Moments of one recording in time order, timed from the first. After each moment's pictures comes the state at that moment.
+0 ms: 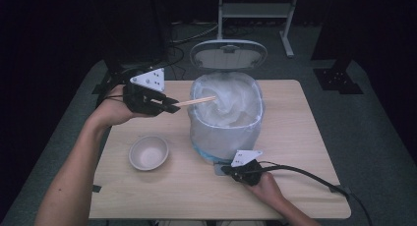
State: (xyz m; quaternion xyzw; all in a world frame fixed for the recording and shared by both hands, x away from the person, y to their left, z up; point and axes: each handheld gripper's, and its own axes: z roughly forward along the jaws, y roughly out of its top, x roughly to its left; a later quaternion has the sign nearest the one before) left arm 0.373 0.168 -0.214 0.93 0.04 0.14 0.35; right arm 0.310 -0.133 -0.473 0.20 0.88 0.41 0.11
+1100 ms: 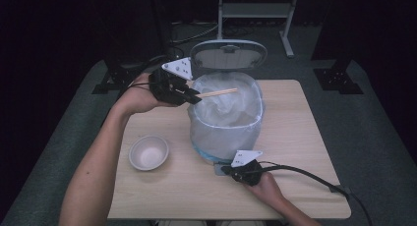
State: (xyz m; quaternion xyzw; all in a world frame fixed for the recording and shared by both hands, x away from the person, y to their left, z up) left arm 0.391 0.113 -0.200 0.93 0.03 0.14 0.34; right arm 0.310 -0.133 -0.474 0.20 0.88 0.42 0.11
